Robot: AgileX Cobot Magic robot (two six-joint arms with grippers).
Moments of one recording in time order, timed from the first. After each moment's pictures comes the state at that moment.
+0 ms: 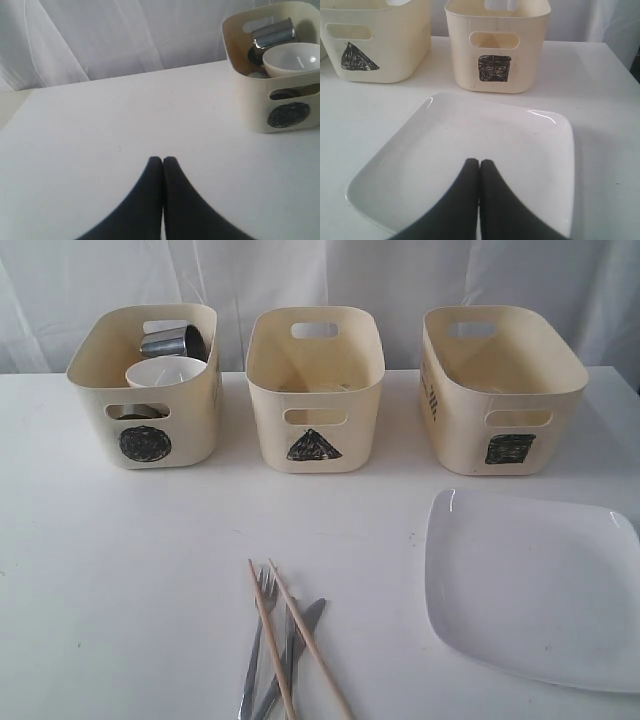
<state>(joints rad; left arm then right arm) 0.01 0.57 -0.61 0.30 0.46 -0.08 0.03 0.00 0.00 -0.10 0.36 0.14</state>
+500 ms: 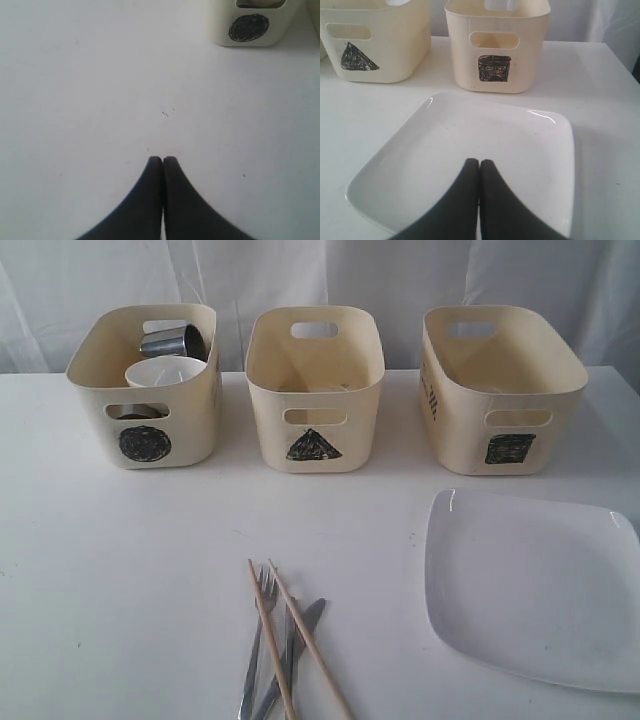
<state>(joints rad) 0.01 0.27 -0.52 0.06 0.89 -0.07 0.03 0.00 0.00 -0.10 0.36 0.14</state>
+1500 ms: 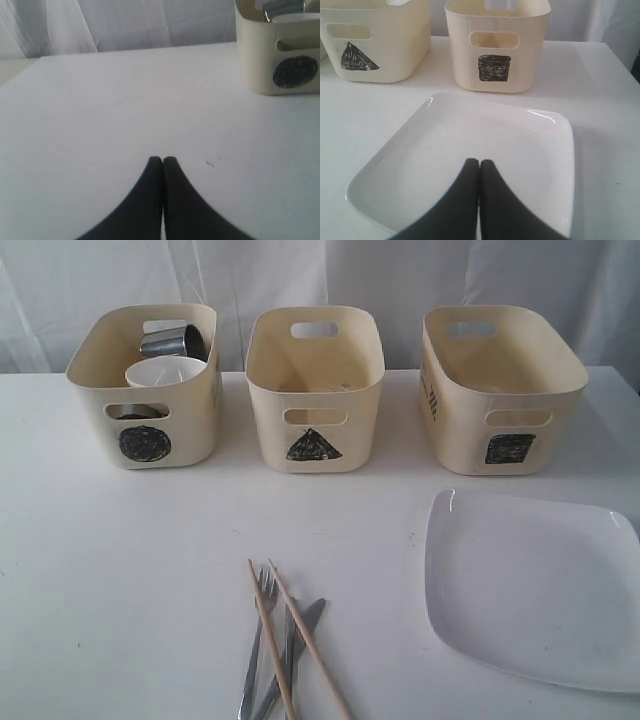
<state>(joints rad) 0.16 0.01 -0.08 0.07 0.38 0.06 0.03 0.00 0.00 -0.10 0.36 0.14</state>
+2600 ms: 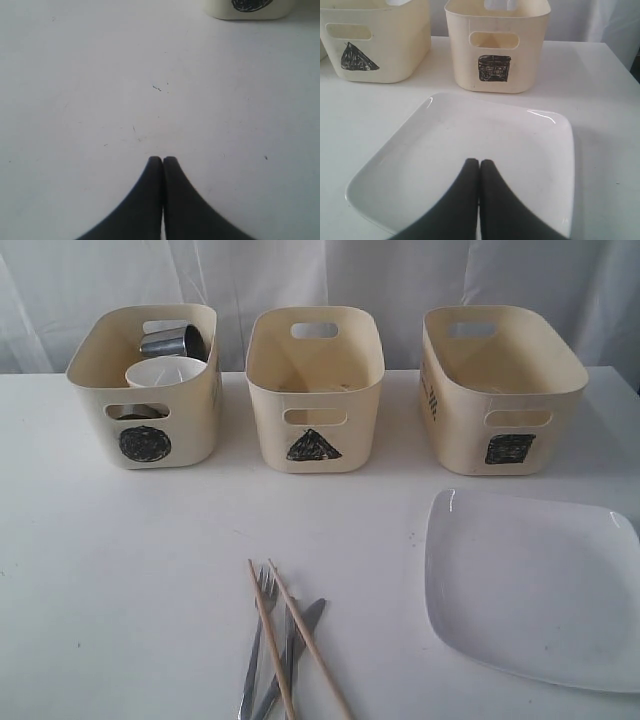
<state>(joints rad) 0.16 0.00 0.02 -0.23 0.51 0.23 0.03 0.00 0.00 -0.10 0.36 0.14</state>
